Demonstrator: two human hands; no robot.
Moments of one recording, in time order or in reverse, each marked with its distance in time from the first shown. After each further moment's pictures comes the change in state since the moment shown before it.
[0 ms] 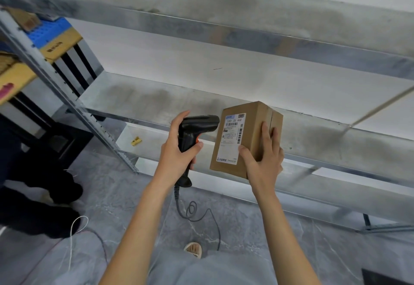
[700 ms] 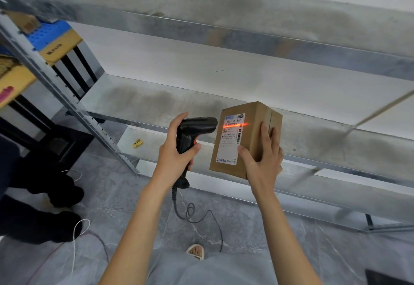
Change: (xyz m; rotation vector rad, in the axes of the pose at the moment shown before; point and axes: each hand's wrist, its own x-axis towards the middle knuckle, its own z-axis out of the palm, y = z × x) left_hand 0.009 -0.006 -0.016 0.017 -0.002 0.003; right_hand 0.002 -0.006 0.016 -0.015 0.011 0.008
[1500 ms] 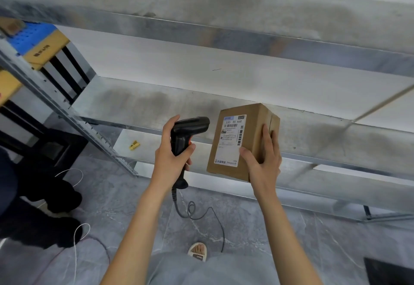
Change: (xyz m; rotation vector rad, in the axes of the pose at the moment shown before) left_hand 0.019 -0.021 -0.004 -0.021 0.048 0.003; right_hand 0.001 -0.011 0.000 0.180 -0.034 0.109
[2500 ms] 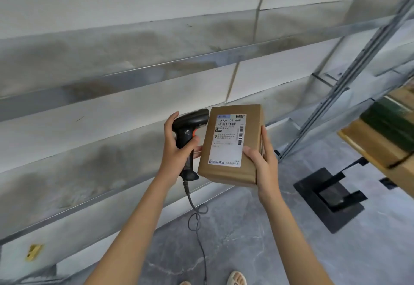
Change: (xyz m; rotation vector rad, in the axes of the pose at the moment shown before) left_hand 0.016 0.074 0.229 -0.260 -0.654 0.074; right_hand -0.028 0.024 -0.193 0.507 0.498 0.106
